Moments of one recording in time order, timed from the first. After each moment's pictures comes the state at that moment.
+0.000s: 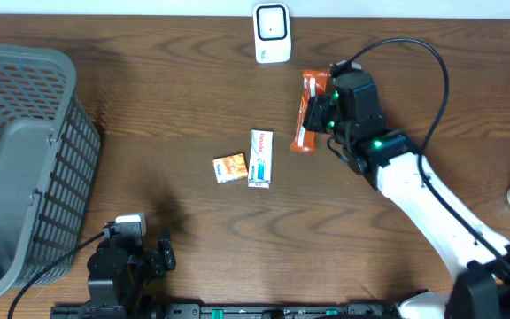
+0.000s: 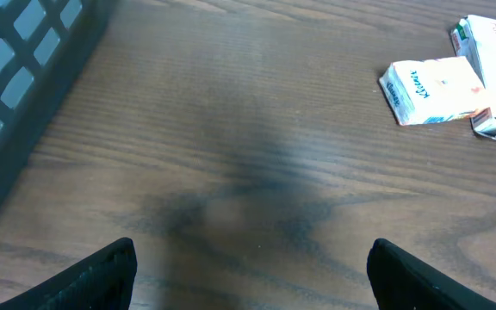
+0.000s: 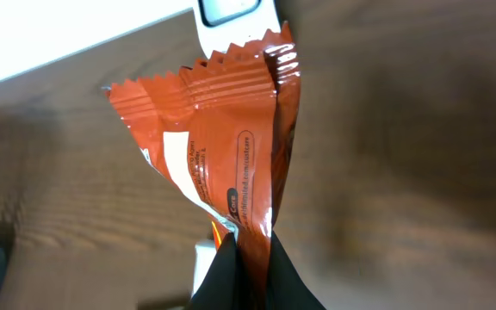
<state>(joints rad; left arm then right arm) -0.01 0.02 0.30 -0.95 0.01 -0.10 0.40 1.55 1.09 -0.18 -0.02 0.54</state>
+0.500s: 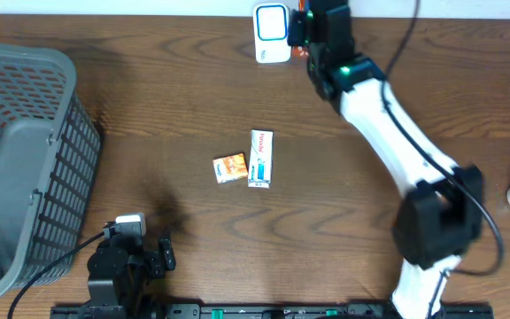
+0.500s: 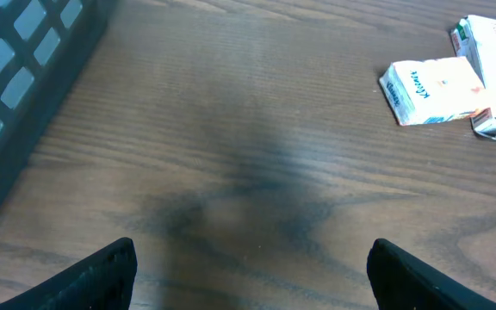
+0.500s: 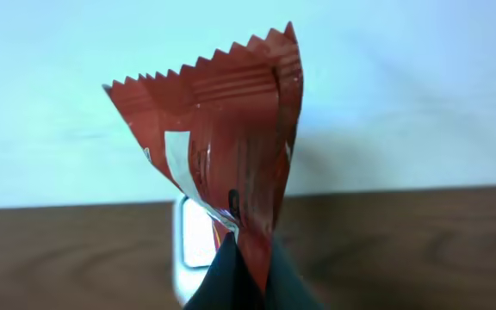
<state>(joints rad) -0.01 0.02 0.30 -0.95 0.01 -0.10 0.41 2.00 1.73 -0.10 0.30 0.26</state>
